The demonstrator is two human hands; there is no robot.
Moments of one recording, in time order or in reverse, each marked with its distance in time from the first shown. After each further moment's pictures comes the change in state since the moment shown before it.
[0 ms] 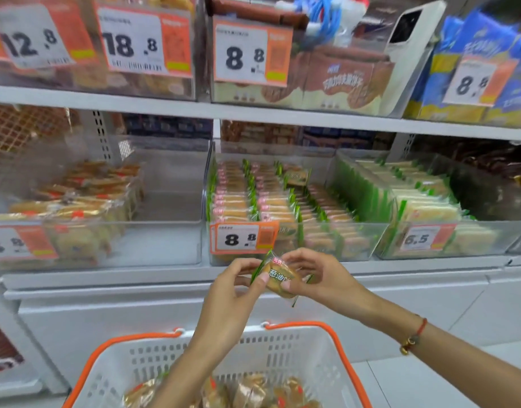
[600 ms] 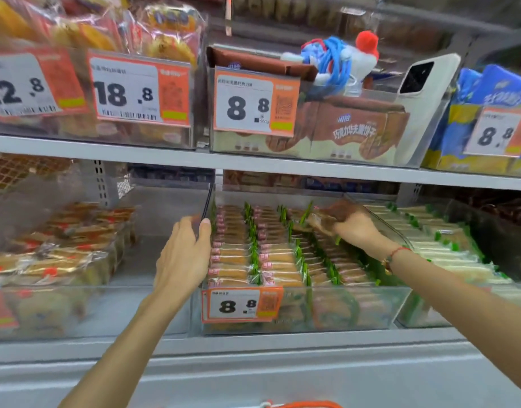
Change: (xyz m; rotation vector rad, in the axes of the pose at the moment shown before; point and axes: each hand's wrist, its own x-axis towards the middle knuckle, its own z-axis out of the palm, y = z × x) left_hand 0.142 0.040 -0.054 0.499 0.329 -0.093; right_hand 0.164 0.005 -0.128 -0.413 0.456 0.140
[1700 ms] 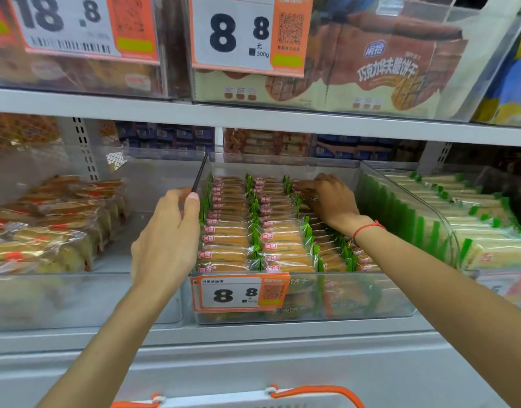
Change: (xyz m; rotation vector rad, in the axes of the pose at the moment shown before) left_hand -0.002 -0.001 0.008 0.078 0.060 -0.039; right_hand 0.052 0.023 0.071 -0.487 0.067 -0.361
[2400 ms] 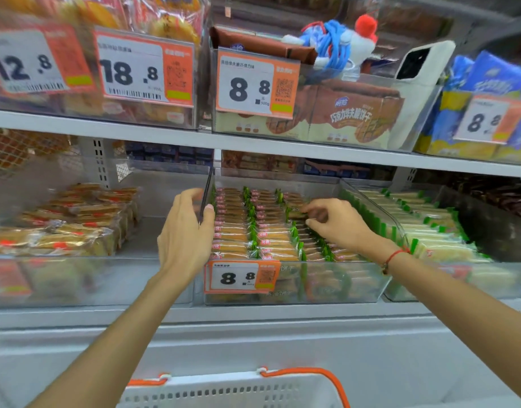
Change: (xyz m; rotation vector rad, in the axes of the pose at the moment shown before) left_hand -0.013 -0.001 -0.009 -0.145 0.094 0.141; right_hand -0.077 -0.035 -0.090 0.200 -0.103 0.006
